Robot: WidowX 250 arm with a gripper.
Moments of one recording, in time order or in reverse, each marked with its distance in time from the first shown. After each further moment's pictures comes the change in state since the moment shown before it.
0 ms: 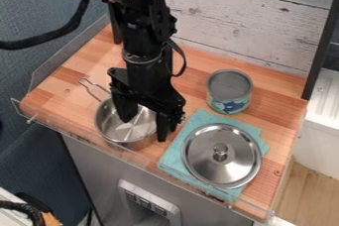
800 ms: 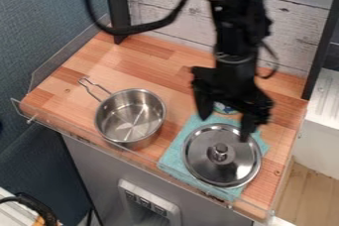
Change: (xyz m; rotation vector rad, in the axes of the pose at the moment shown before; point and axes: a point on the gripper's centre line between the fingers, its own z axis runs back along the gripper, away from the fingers) arm 0.056 -0.092 -0.003 -0.062 -0.038 -0.127
